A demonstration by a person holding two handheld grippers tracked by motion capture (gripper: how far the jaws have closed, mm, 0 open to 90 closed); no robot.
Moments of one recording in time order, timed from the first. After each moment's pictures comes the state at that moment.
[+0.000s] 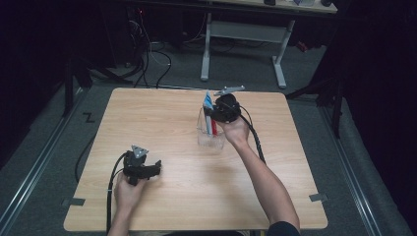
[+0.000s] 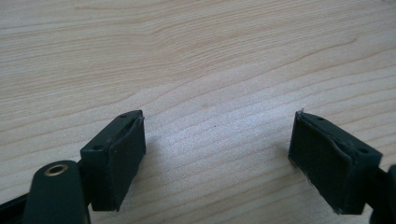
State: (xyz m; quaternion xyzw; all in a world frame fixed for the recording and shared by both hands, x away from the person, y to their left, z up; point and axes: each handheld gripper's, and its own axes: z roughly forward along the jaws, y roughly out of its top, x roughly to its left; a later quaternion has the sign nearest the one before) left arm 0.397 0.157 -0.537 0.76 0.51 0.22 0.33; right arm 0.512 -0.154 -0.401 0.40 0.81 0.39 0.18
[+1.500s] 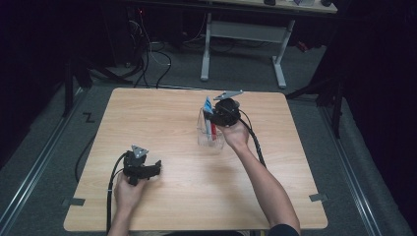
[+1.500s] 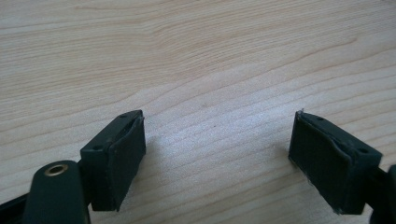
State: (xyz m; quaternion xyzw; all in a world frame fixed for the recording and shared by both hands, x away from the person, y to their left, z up) left arm 0.397 0.157 -0.537 0.76 0.51 0.22 0.33; right arm 0.507 -0.154 -0.413 0.40 0.81 0.38 0.18
